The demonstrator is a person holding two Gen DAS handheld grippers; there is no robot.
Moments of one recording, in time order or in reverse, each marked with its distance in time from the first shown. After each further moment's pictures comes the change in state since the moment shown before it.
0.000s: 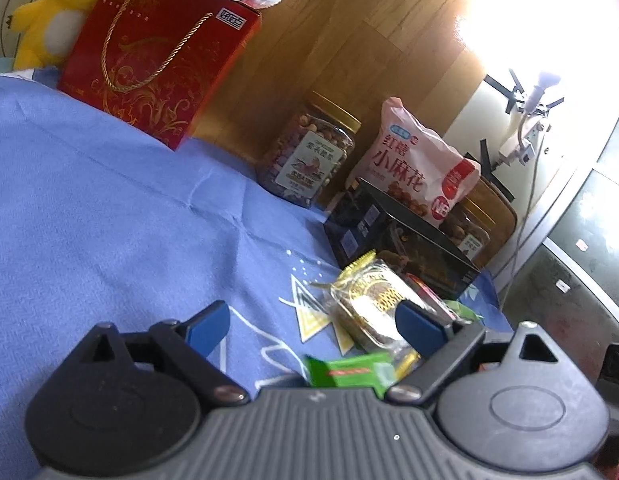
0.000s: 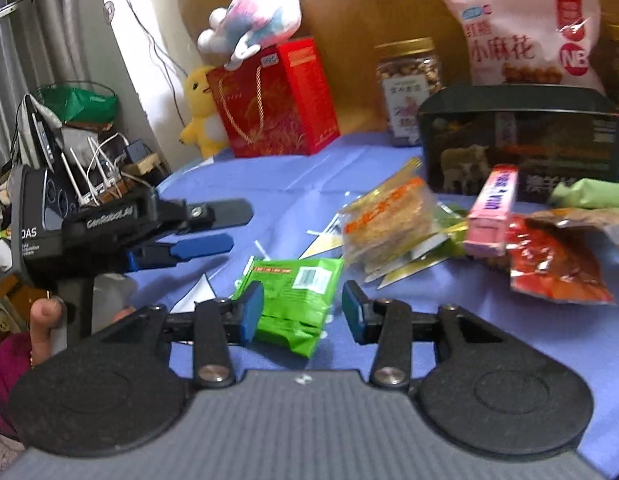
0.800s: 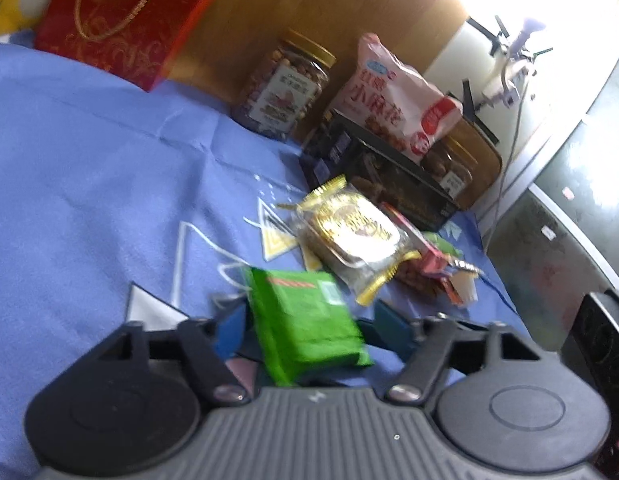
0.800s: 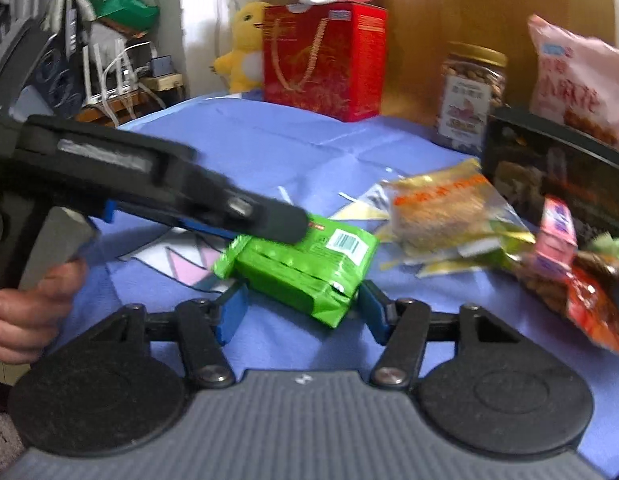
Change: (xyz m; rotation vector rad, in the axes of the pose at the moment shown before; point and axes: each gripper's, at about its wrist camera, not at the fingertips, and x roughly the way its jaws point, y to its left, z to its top) left arm 0.004 -0.021 -0.025 0.024 0.169 -0.022; right arm 0.034 0.037 -0.025 -0.328 0.084 -0.045
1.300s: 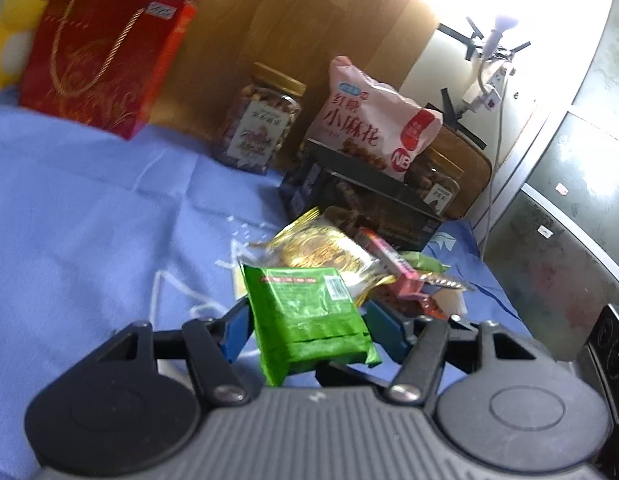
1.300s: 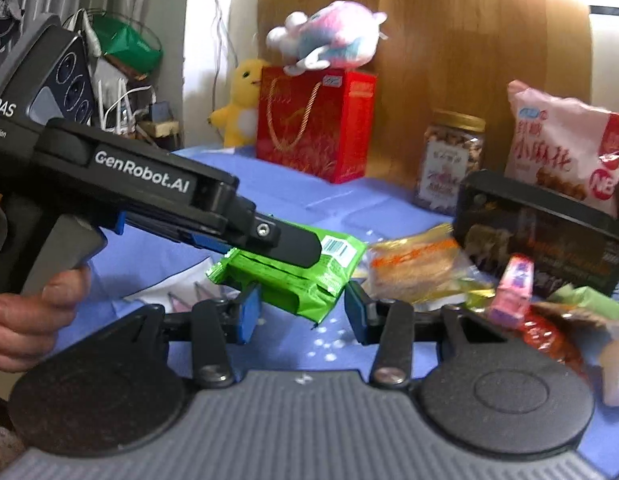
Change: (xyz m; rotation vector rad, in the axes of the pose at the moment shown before) left arm -0.011 -0.035 0.017 0.093 -0.060 0.018; right arm -0.032 -0.001 0.003 -0.023 -0.183 -0.079
